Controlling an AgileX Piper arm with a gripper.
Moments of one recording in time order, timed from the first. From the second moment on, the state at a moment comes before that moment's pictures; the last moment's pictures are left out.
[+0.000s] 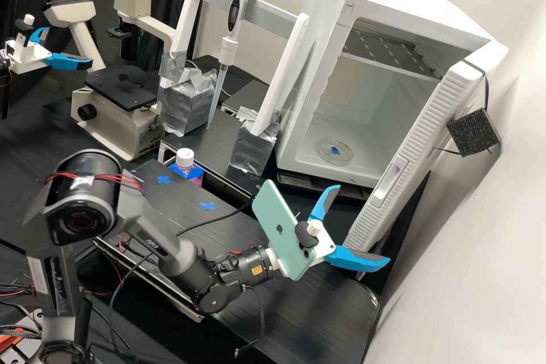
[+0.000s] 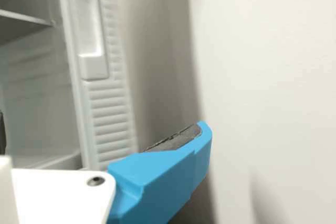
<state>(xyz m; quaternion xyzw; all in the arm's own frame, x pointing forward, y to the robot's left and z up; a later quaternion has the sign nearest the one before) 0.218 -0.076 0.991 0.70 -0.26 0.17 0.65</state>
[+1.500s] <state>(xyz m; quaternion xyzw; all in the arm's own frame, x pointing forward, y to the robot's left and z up) 0.268 0.012 0.931 0.75 0.03 0.15 0.65</state>
